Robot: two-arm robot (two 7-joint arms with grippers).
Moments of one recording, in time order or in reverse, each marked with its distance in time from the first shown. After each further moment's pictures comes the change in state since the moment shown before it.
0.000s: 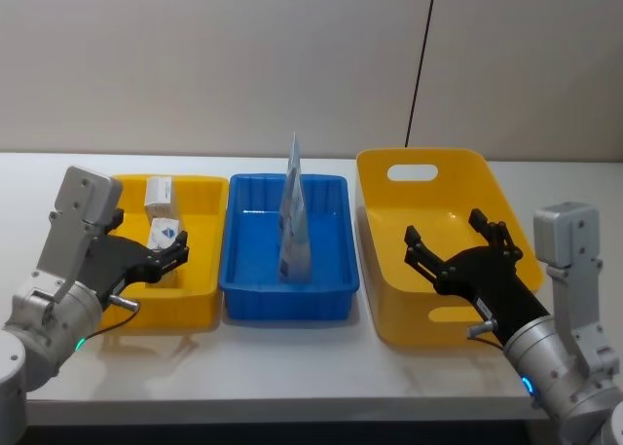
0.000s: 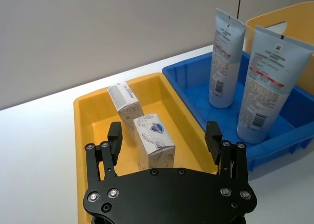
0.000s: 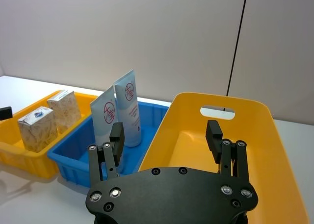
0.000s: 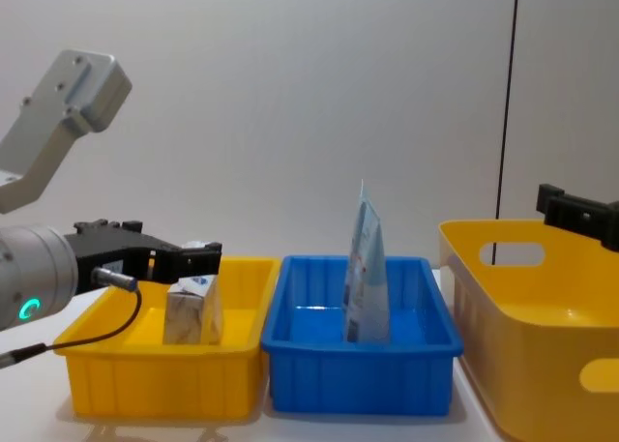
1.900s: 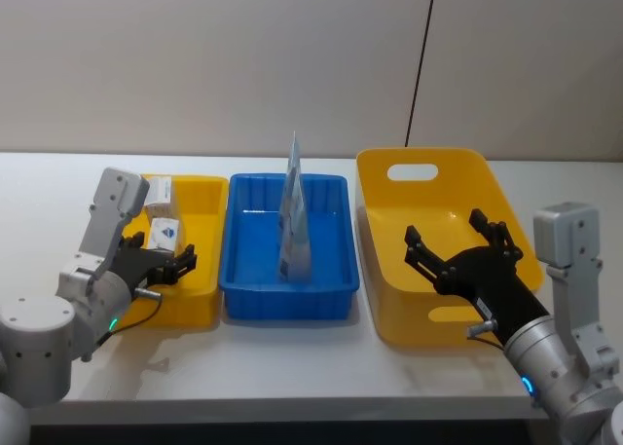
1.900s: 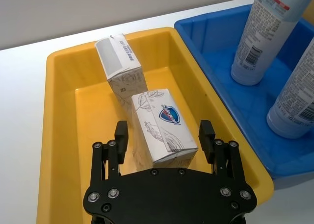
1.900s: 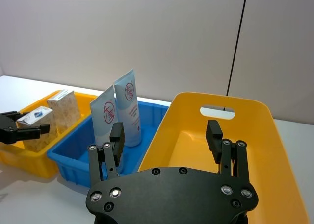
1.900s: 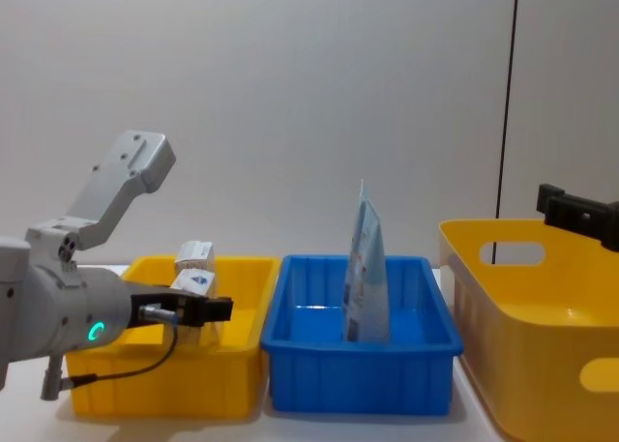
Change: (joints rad) left arm -0.195 -0.154 0.001 0.366 0.025 0.072 -0.034; right arm 0.000 0.000 0.000 0.000 0.000 0.000 0.000
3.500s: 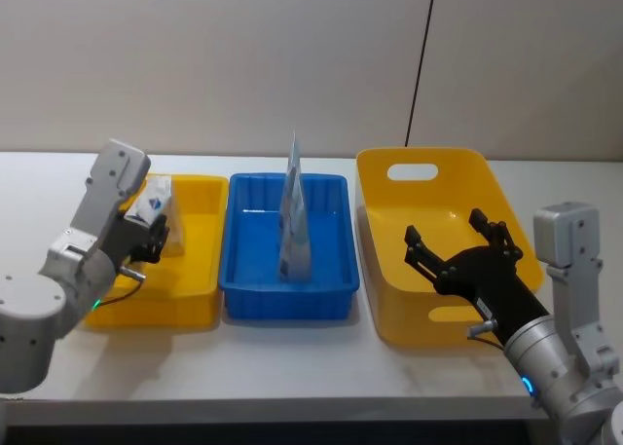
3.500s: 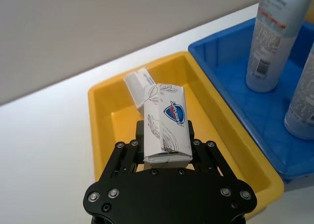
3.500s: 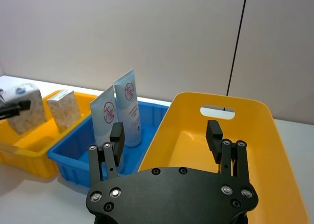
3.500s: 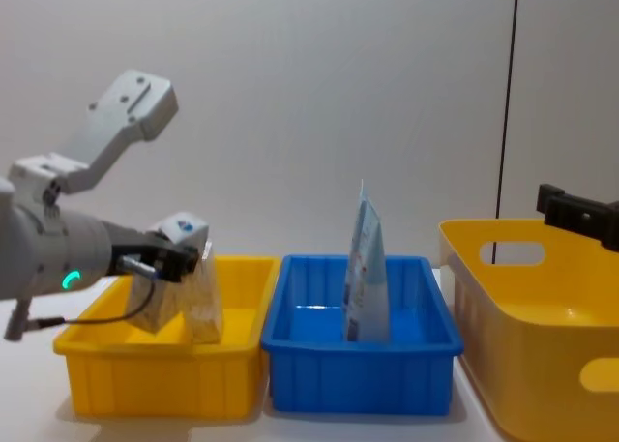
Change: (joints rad) left arm 0.028 0.063 0.015 -0.181 0.128 0.081 0.033; right arm 0.000 0.000 0.000 0.000 0.000 0.000 0.000
